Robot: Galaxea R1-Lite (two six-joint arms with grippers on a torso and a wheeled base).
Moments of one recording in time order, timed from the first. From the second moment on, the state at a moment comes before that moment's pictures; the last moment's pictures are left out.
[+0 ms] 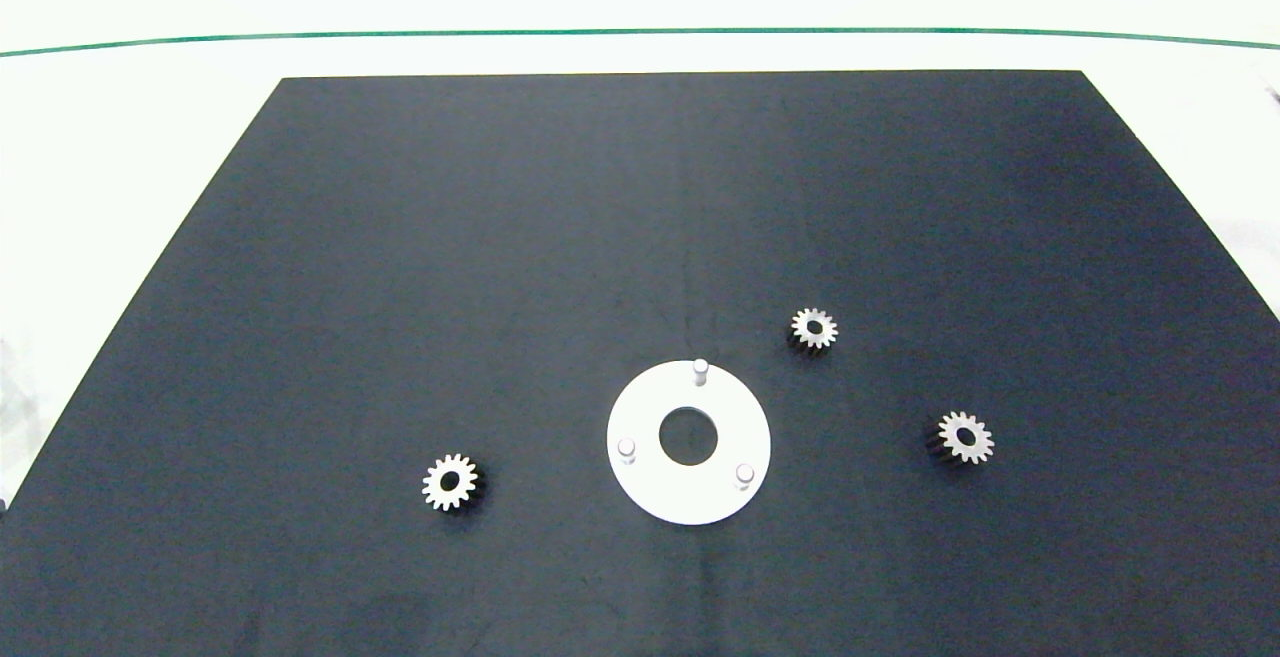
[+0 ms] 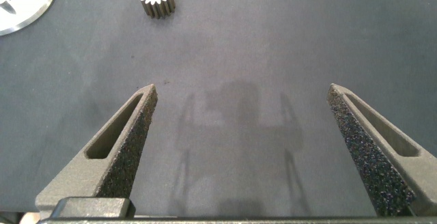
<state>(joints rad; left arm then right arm) 0.00 0.00 0.00 0.02 -0.04 0.05 0.00 0.00 0.00 0.00 0.01 -0.03</state>
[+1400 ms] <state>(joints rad) 0.06 0.77 -0.89 0.48 -0.01 0.27 0.11 0.53 -0.51 0.20 0.02 -0.08</state>
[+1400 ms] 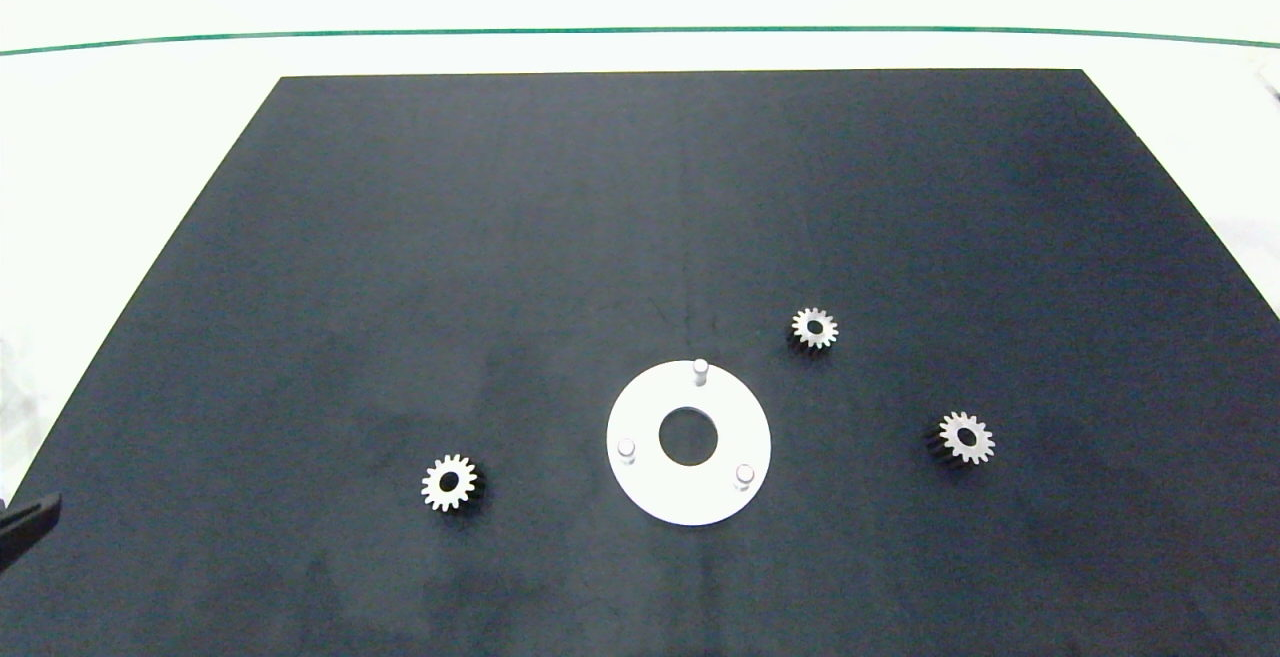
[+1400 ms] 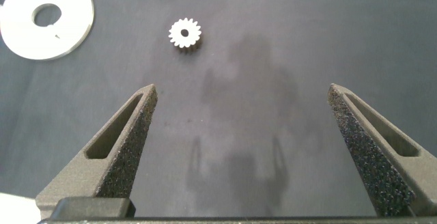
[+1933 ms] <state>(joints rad) 0.09 1.10 -1.13 0.59 0.07 0.24 0.30 0.97 -0.77 0.28 0.01 -0.15</state>
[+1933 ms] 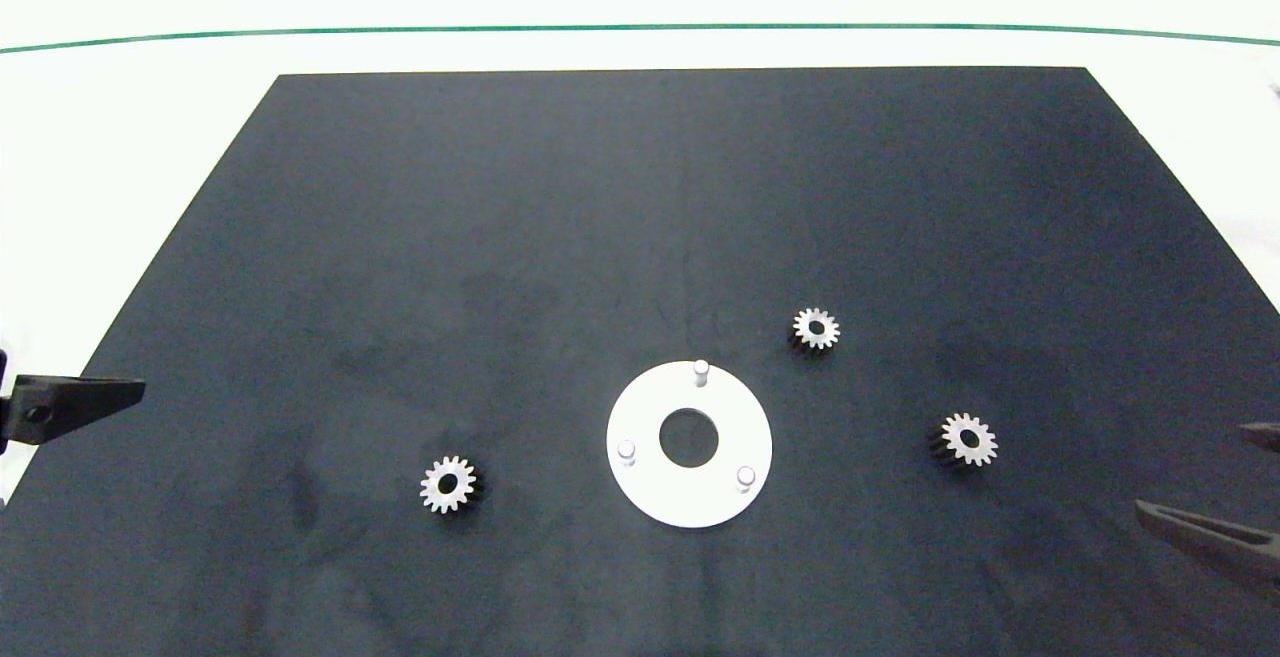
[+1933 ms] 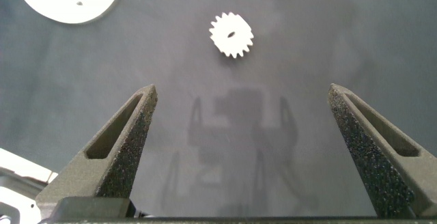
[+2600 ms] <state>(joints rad) 0.09 1.12 -1.13 0.61 0.07 0.24 0.35 1.34 -0.99 0.36 -0.03 -0.27</state>
